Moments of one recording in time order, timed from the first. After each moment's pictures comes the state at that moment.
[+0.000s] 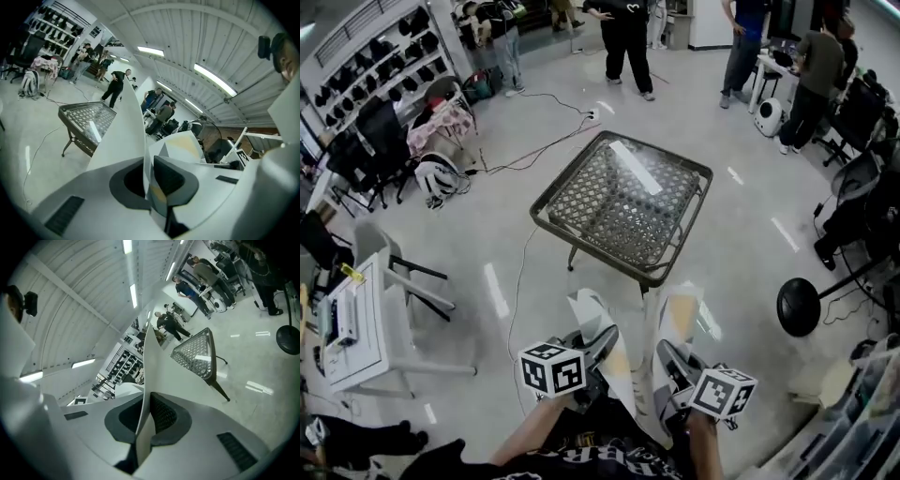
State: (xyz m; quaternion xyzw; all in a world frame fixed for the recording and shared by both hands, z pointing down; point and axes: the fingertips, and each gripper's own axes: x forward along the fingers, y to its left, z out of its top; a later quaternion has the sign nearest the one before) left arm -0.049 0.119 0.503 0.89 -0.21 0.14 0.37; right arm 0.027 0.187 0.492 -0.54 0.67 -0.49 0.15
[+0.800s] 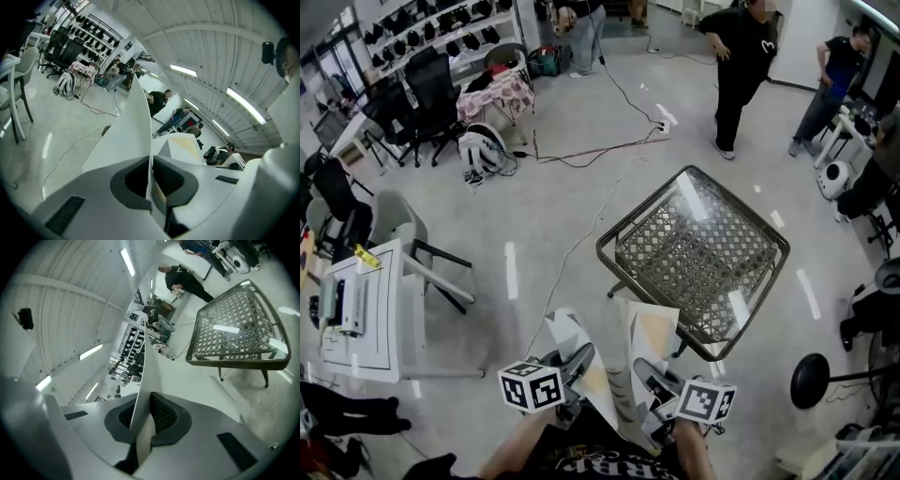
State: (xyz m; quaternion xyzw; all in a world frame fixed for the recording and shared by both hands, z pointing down) left arm -0.273 -0.148 0.533 0.82 -0.35 0.08 0.44; right arm -0.172 -0.110 0.512 -0.41 0.71 -0.57 0.09
